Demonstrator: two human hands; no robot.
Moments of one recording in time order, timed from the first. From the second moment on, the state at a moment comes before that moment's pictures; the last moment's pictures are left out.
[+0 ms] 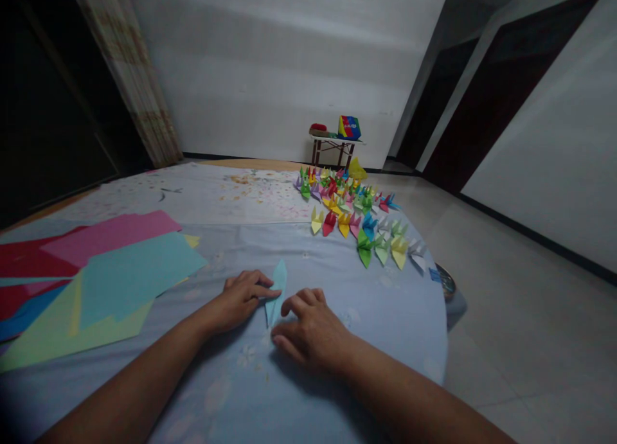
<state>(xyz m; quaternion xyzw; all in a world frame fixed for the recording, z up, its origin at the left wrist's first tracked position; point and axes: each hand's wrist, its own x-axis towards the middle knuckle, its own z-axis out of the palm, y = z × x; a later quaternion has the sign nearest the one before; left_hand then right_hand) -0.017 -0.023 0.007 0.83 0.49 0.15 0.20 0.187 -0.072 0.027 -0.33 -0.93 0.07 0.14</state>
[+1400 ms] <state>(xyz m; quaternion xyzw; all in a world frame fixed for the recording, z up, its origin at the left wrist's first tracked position) -0.017 -0.024 0.008 0.83 0.49 0.16 0.19 0.180 -0.057 0.021 -0.37 -0.90 0.09 0.19</state>
